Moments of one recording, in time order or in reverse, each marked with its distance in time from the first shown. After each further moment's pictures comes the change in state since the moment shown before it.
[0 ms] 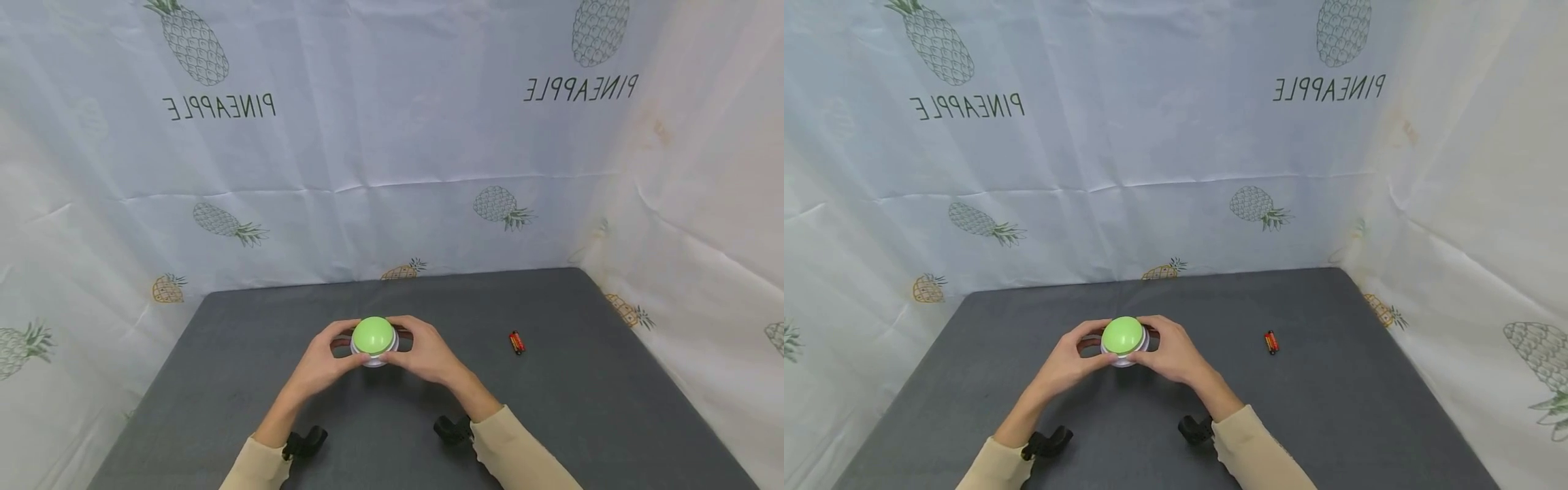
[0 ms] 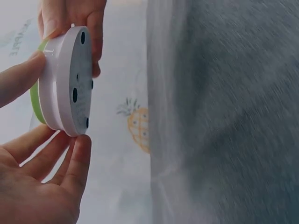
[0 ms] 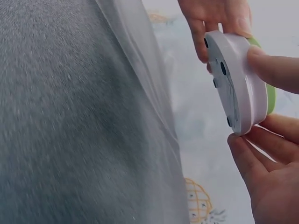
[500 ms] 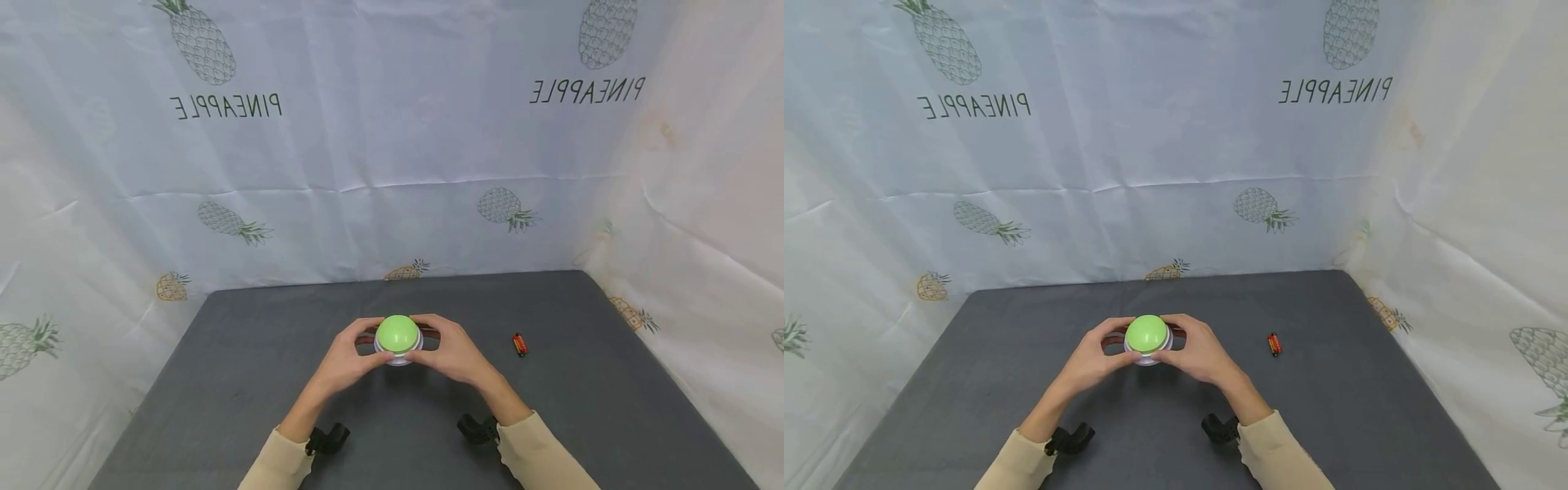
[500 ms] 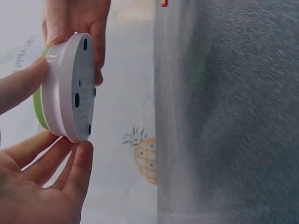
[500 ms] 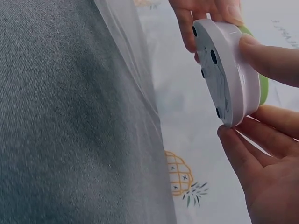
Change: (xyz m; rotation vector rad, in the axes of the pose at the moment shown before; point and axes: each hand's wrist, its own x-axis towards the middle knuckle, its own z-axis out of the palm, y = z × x) left_hand 0.014 0.015 0.026 -0.026 -0.029 0.040; right_hand -0.017 0.006 -0.033 -0.029 0.032 0.000
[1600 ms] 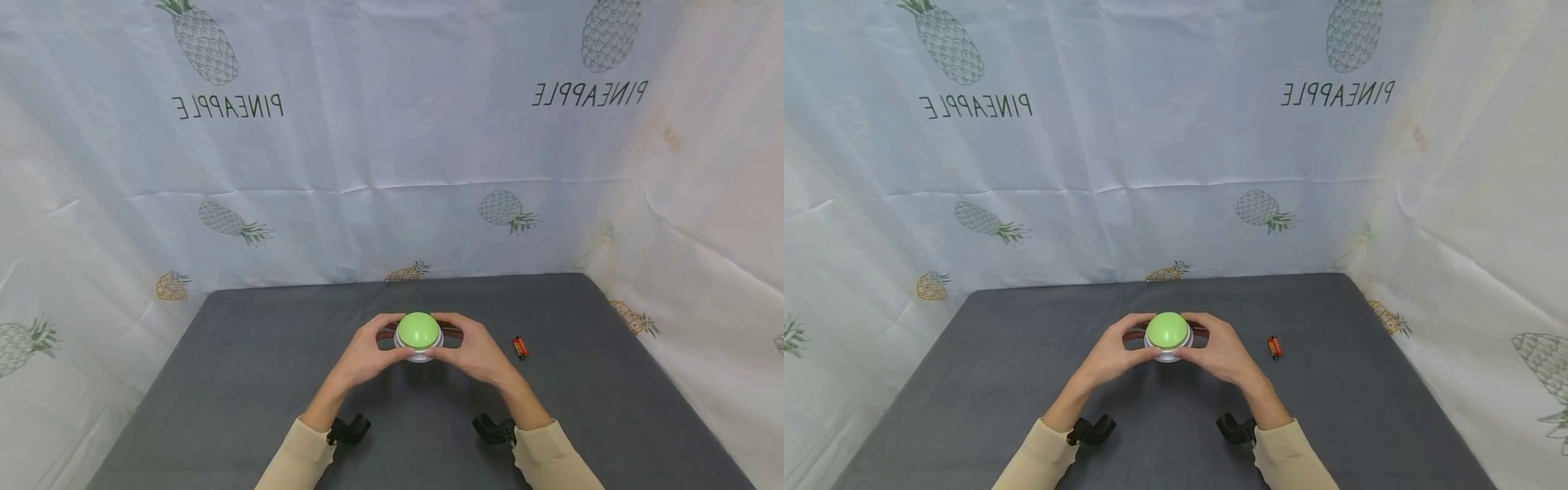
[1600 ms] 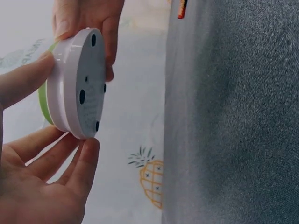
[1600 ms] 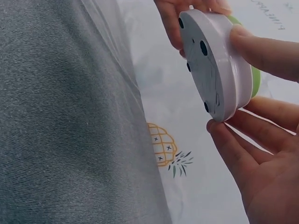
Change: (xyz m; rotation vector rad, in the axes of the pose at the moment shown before) left_hand 0.022 0.008 0.021 -0.011 -0.069 -0.010; right_hand -0.012 0.012 -0.027 0.029 0.049 0.041
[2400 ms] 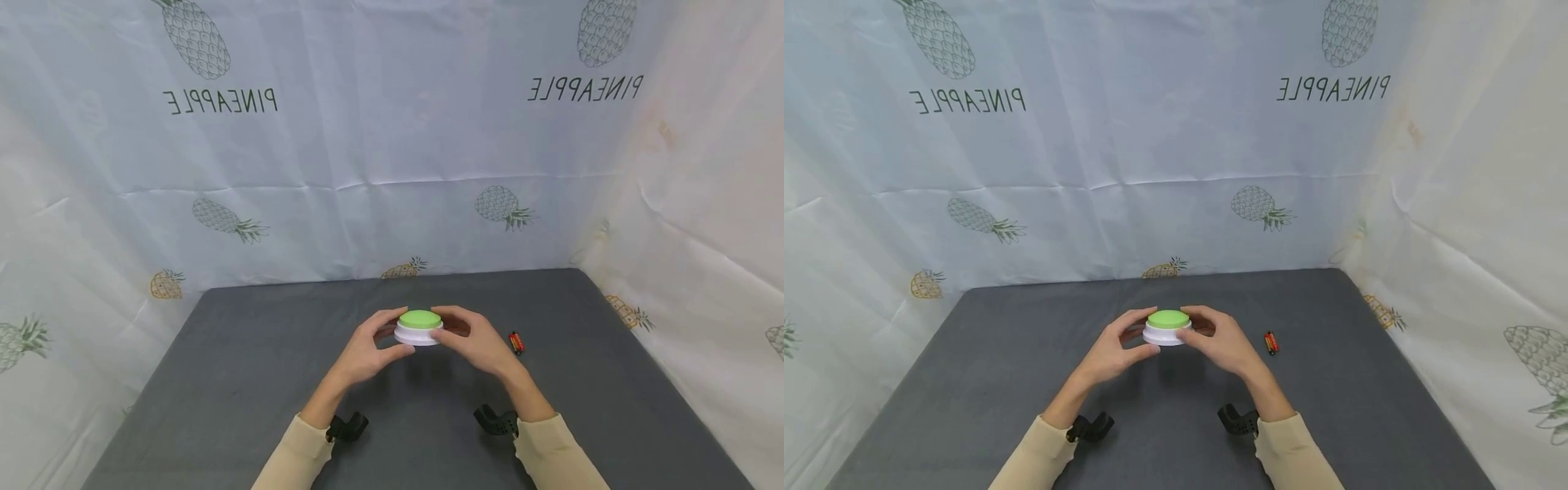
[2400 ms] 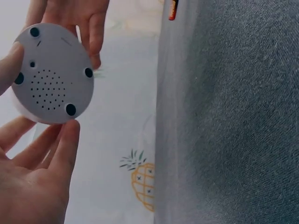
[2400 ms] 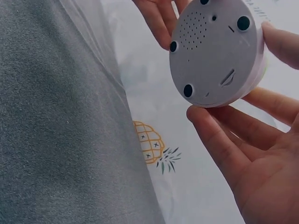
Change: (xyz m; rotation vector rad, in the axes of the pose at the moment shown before) left_hand 0.001 -0.007 0.004 -0.100 -0.030 0.108; right_hand -0.002 -0.003 -0.015 0.104 -0.053 0.048
